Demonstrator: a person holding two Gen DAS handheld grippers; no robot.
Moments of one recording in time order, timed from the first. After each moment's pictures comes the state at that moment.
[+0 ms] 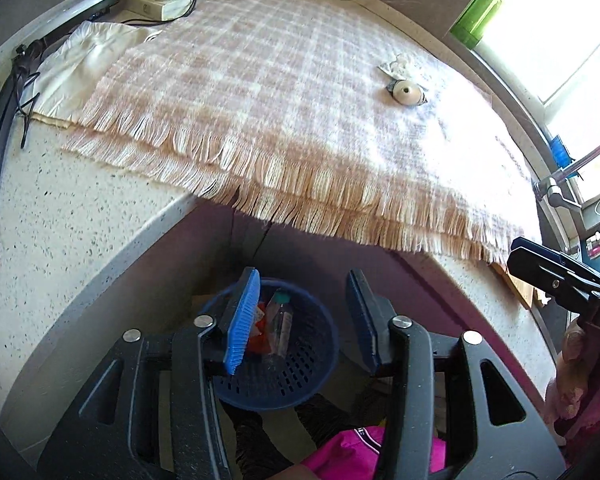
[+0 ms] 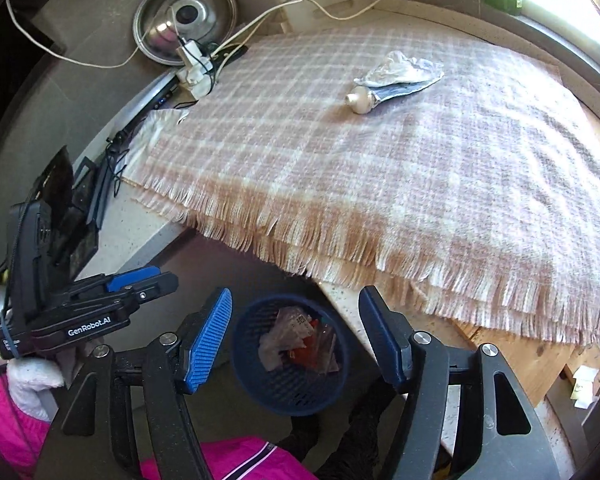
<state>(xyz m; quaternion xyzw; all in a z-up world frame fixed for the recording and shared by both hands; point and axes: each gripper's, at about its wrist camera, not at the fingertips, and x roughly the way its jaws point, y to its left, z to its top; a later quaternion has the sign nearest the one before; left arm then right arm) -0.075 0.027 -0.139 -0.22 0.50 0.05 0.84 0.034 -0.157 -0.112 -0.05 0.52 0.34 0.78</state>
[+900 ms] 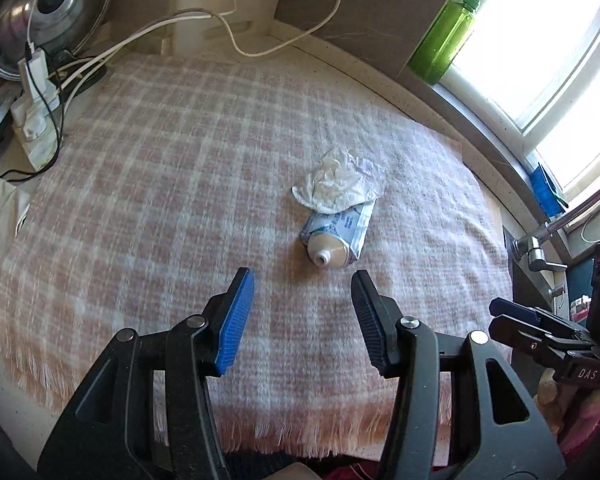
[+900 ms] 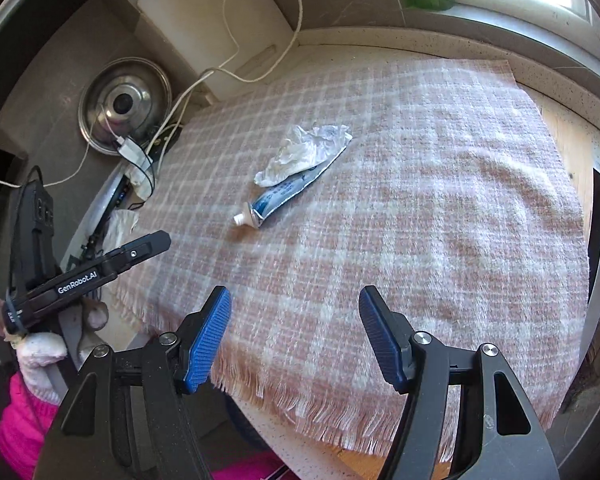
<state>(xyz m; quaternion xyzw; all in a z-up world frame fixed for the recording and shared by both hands) 0.125 0.004 -0.088 -0.19 0.47 -0.01 0.86 0.173 -0.212 -0.092 0.05 0.52 0.31 0.80</state>
